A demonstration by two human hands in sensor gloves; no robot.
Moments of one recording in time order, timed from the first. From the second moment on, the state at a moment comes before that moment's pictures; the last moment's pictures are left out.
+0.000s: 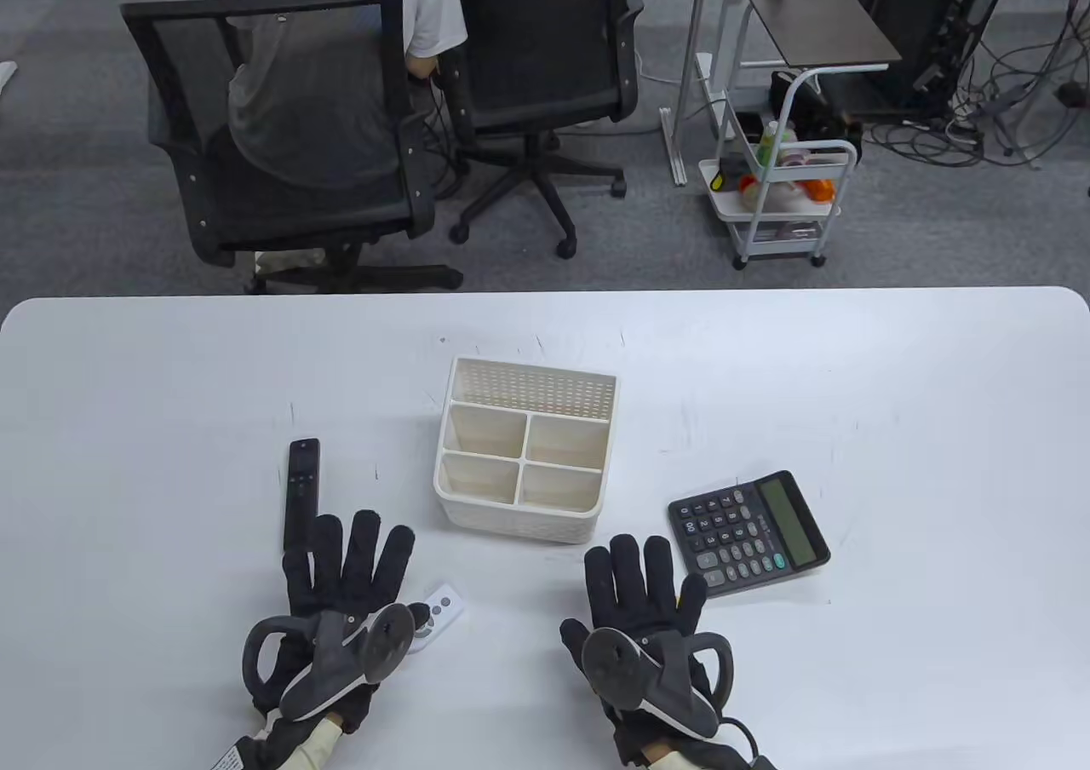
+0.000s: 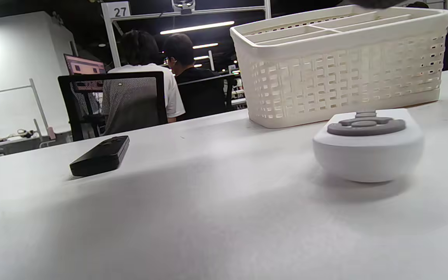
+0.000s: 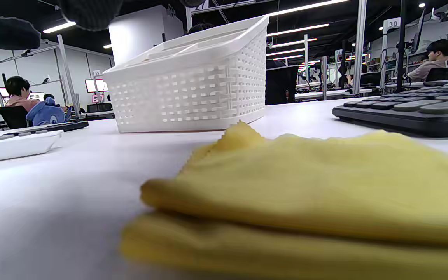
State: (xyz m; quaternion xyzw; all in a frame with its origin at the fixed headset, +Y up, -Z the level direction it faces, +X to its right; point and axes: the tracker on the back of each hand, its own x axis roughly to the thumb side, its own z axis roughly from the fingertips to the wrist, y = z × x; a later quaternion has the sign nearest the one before) left_hand -0.220 -0.731 -0.259 0.03 -0.07 -0.08 0.99; right_hand 0.066 -0.743 -0.243 0.13 -0.06 0.99 0.09
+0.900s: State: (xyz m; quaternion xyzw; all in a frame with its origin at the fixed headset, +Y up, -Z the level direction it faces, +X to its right) left_hand -0.218 -0.733 -0.259 0.03 -0.07 -0.07 0.99; right_hand 0.086 -0.733 -0.250 0.08 -0.02 0.99 0.14
